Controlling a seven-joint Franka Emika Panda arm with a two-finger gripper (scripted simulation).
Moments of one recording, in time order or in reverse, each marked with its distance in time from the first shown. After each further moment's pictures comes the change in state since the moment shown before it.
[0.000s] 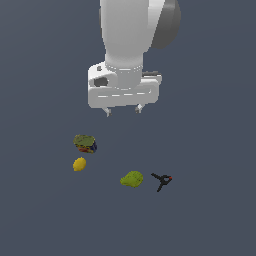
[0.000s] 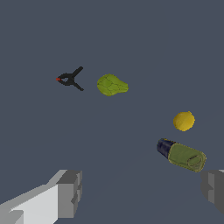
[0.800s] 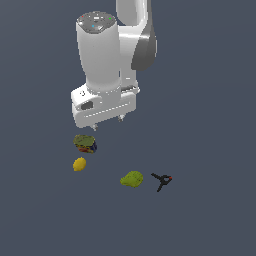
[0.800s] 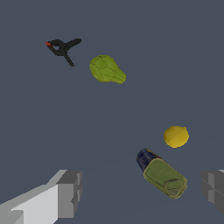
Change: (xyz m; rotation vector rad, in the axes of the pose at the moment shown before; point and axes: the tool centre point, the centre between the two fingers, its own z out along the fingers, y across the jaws) arm -0.006 0.054 0.054 -0.008 -0.016 -0.302
